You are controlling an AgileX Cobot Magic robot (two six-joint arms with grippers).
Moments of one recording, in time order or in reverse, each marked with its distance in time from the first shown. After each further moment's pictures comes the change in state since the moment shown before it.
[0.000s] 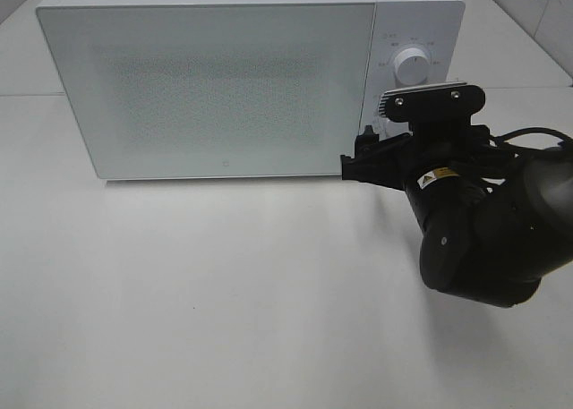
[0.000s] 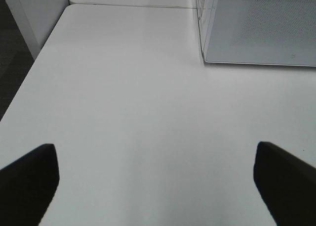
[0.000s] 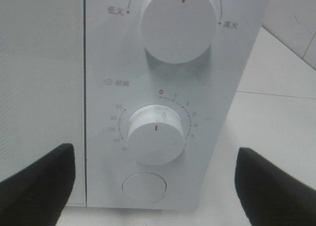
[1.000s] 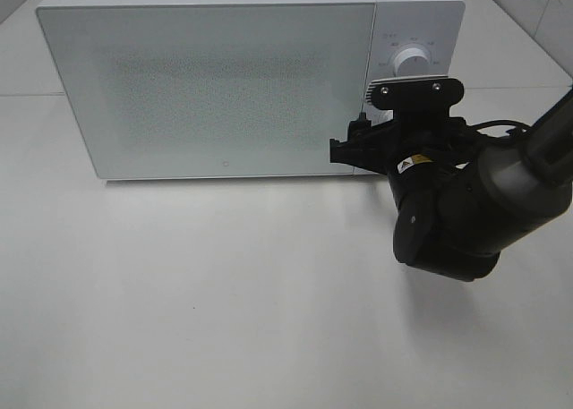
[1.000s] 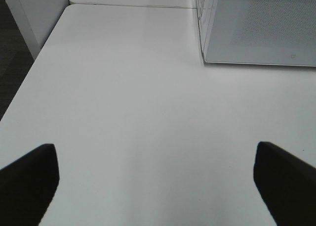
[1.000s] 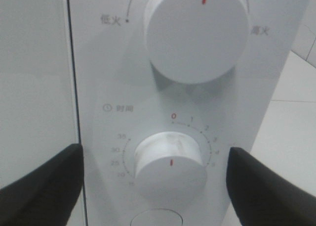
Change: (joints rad) left arm 0.000 0.000 0.000 0.000 0.000 0.000; right arm -0.036 0.101 -0.126 -0.021 -0.005 0.026
